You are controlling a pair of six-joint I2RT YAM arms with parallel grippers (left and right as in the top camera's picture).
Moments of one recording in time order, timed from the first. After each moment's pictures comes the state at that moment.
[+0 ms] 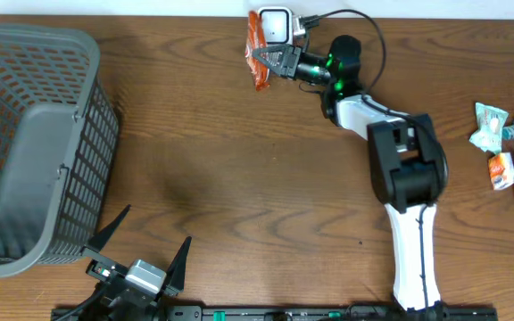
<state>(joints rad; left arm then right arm) -0.16 0.01 0.69 -0.71 0.31 0.41 0.26 2.46 1.65 0.90 -1.04 1.20</state>
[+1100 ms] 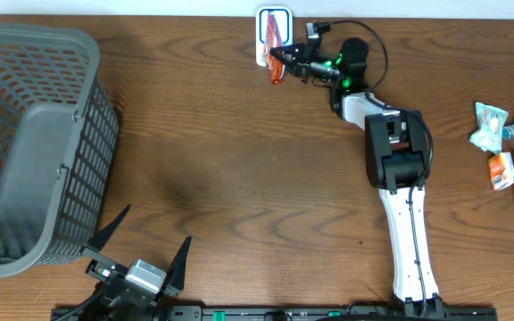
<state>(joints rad) -0.16 0.01 0.69 -0.71 0.31 0.41 0.18 2.76 1.93 0.90 -1.08 1.50</state>
